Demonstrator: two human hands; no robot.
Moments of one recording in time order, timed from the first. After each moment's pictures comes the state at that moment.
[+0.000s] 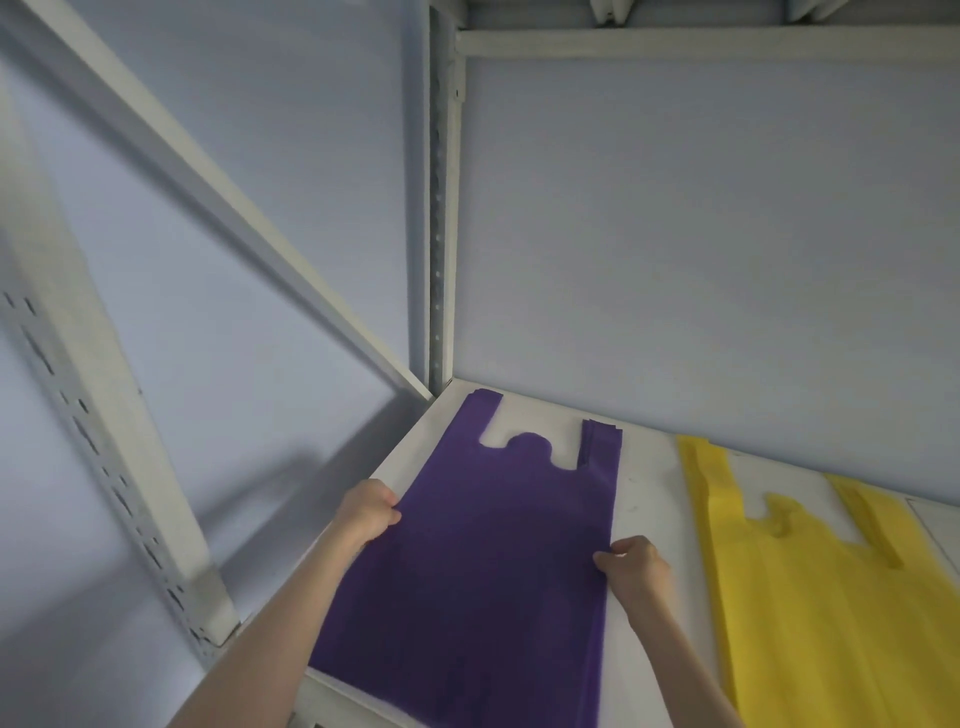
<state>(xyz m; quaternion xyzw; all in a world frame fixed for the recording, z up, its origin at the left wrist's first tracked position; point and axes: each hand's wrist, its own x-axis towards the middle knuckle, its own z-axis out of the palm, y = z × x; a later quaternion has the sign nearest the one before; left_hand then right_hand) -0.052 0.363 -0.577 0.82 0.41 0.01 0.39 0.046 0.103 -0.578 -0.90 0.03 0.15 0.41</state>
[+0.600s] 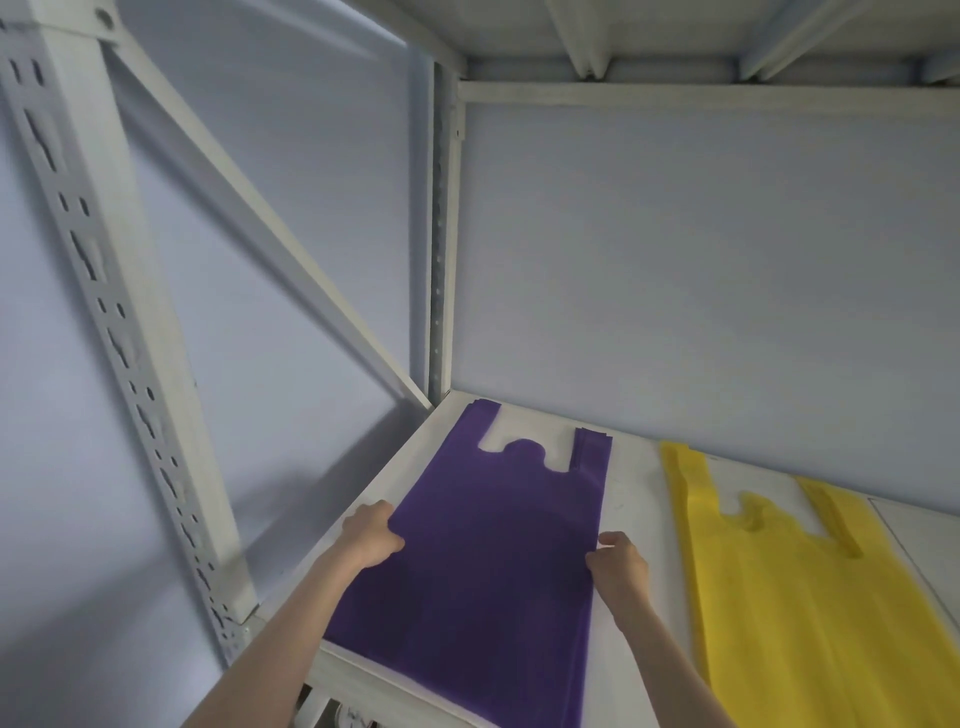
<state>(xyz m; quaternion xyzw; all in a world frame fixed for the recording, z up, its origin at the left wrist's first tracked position) -0.086 0.341 -0.578 0.87 0.37 -0.05 0.31 0.029 0.099 -0.579 -0.88 0.02 0.15 0.45</state>
